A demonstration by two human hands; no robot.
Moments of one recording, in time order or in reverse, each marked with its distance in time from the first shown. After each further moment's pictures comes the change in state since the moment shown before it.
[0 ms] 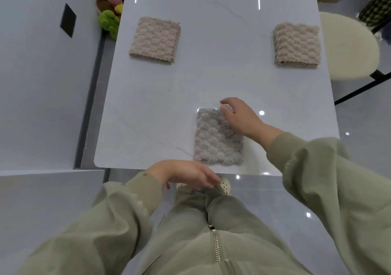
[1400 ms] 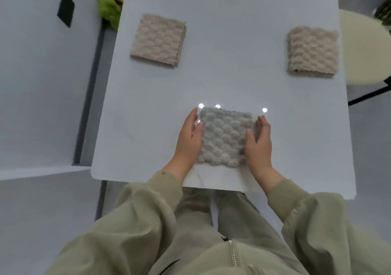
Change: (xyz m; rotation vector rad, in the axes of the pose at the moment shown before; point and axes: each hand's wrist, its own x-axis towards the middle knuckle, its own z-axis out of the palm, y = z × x) left_hand 0.018 0.041 -0.043 -0.329 1.123 0.520; right_hand -0.025 0.030 0.039 0.589 0.425 0.292
